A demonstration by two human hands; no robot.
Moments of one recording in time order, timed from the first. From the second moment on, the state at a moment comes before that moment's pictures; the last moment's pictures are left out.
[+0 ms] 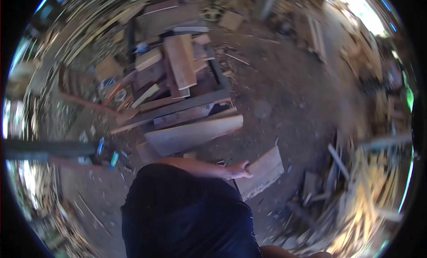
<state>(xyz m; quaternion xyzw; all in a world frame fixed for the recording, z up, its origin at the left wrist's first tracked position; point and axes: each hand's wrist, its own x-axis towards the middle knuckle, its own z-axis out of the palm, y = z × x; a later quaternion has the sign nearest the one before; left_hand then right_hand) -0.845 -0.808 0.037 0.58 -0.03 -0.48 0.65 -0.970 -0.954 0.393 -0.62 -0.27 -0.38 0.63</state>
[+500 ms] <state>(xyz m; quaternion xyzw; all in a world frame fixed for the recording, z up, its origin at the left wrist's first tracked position) -0.551 -1.038 -0.020 0.64 0.24 -0.18 0.71 -0.537 -1.303 0.468 -0.63 -0.06 -0.39 0.67</state>
